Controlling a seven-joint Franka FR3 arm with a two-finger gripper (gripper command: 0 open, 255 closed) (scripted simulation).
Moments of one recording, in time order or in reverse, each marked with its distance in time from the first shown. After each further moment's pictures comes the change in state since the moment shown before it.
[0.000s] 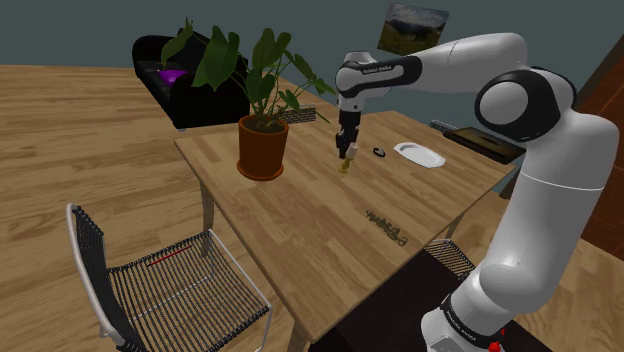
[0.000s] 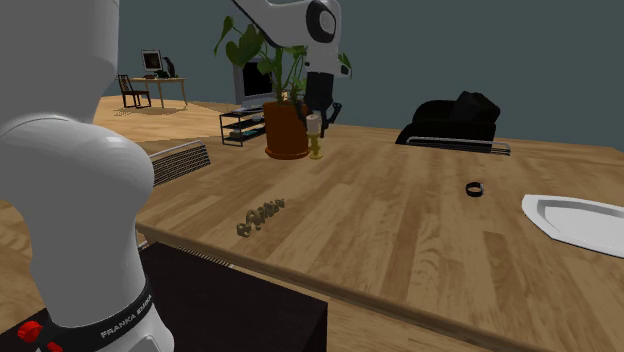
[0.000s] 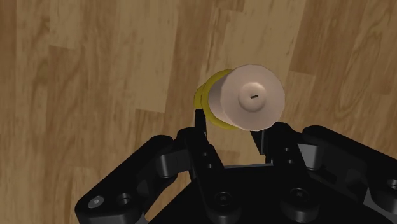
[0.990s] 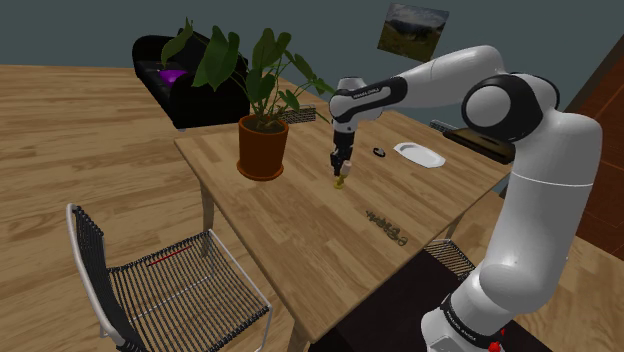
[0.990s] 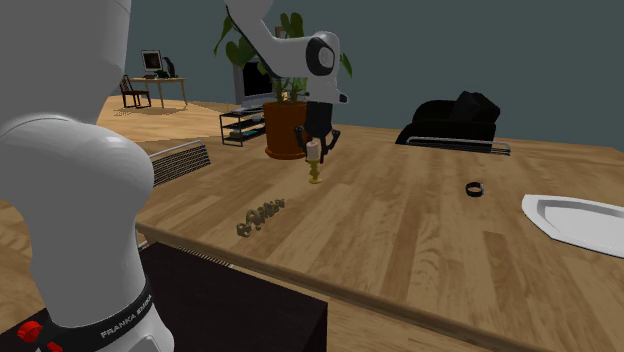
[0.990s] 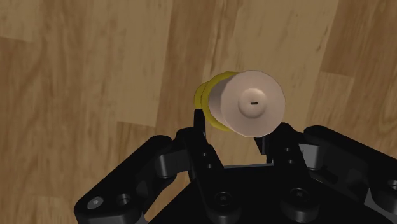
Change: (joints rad) arm 0.000 0.067 0.003 -0.108 0.008 0.175 -0.001
